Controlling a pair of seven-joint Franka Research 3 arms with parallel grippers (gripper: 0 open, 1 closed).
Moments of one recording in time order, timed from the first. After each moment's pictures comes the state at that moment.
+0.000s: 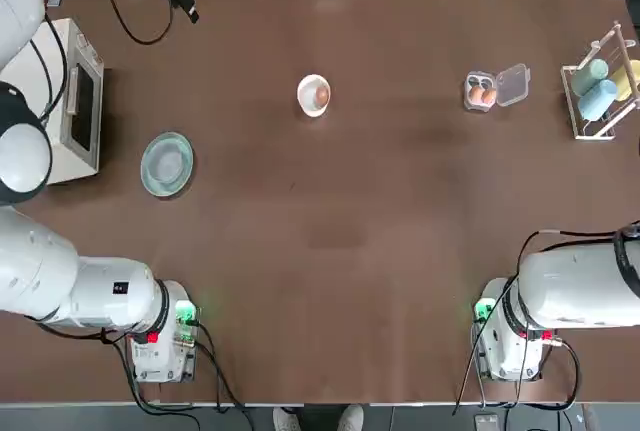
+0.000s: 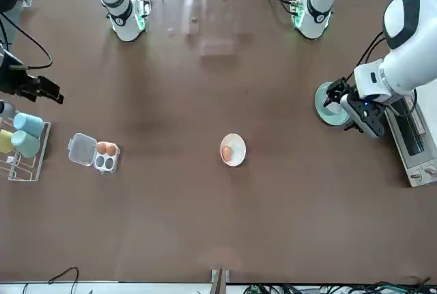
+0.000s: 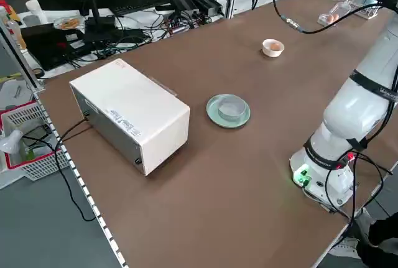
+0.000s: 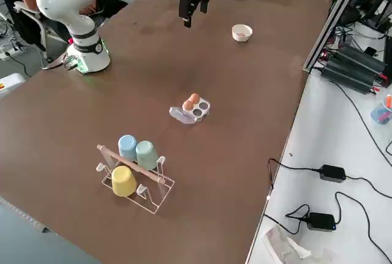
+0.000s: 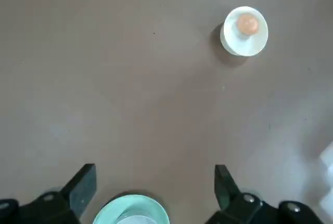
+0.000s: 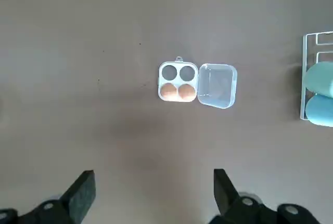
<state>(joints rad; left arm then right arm) -0.03 0.05 -0.10 -1.82 -0.25 1.88 0.64 -0.08 0.03 0.04 -1.60 0.06 1.58 0.06</state>
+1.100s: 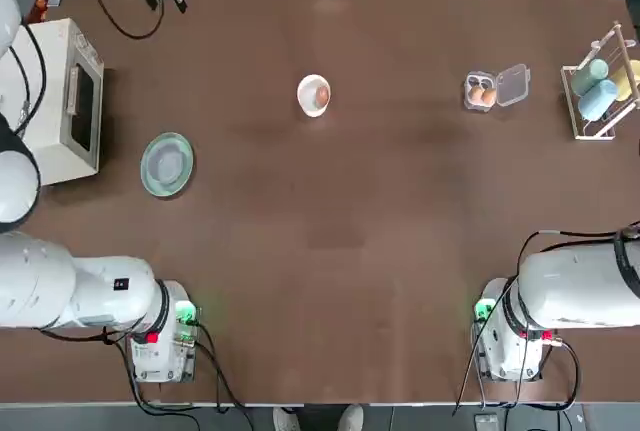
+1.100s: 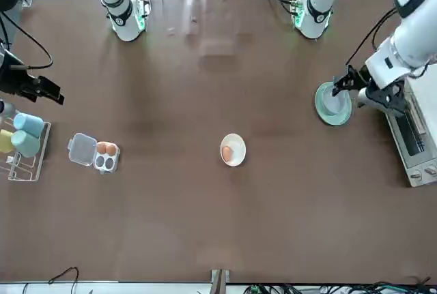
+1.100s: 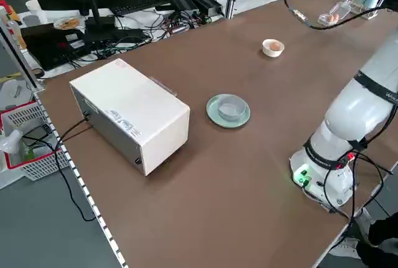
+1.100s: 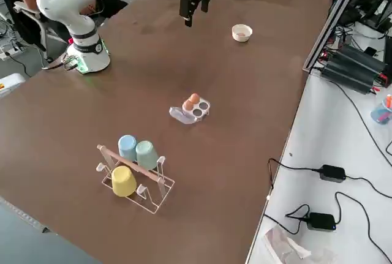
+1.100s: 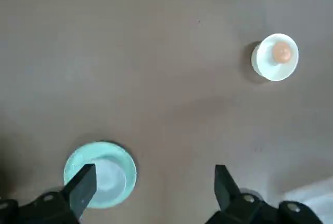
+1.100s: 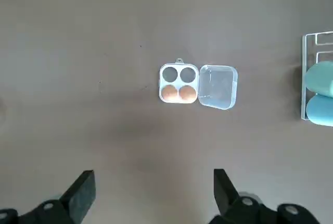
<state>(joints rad) 0.03 -0.08 -0.17 -1.82 -0.15 1.76 0.09 -0.08 0.03 0.04 -1.60 0.06 1.59 0.07</state>
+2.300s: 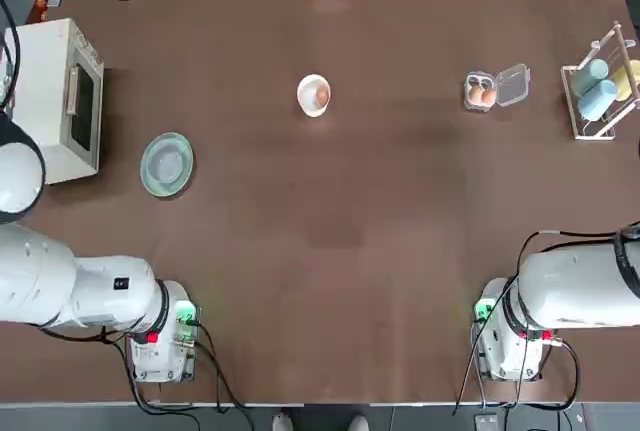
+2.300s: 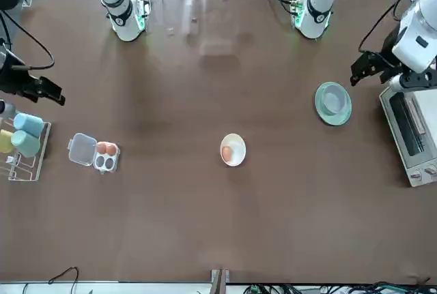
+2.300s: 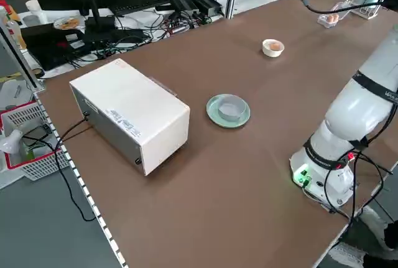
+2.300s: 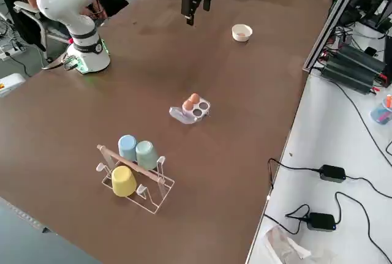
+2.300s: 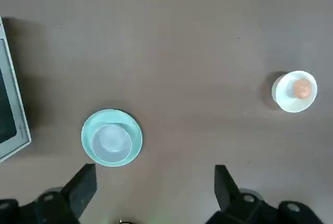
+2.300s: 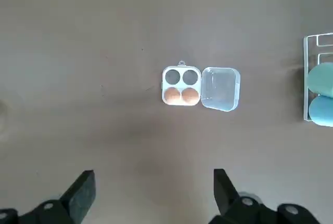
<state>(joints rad) 0.04 -0.01 -0.18 -1.57 -0.05 1.54 -0.22 -0.07 0.02 0.04 -1.60 0.06 1.60 0.10</state>
